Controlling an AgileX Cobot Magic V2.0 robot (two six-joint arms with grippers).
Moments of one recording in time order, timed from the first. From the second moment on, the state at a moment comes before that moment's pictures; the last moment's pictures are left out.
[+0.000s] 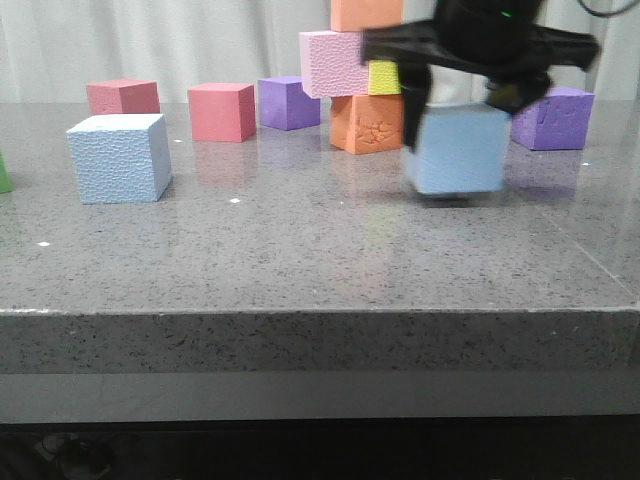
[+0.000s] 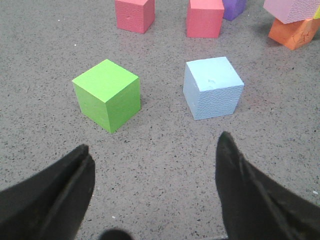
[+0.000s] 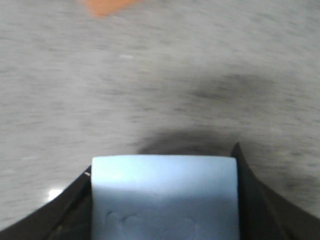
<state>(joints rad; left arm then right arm) -0.16 0.57 -0.66 -0.06 0.62 0.06 0.51 1.74 -1.45 -0.25 0.77 0.65</state>
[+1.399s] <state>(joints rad) -0.16 0.57 -0.66 -0.07 0.62 0.06 0.70 1.71 -1.81 -0.13 1.09 0.41</state>
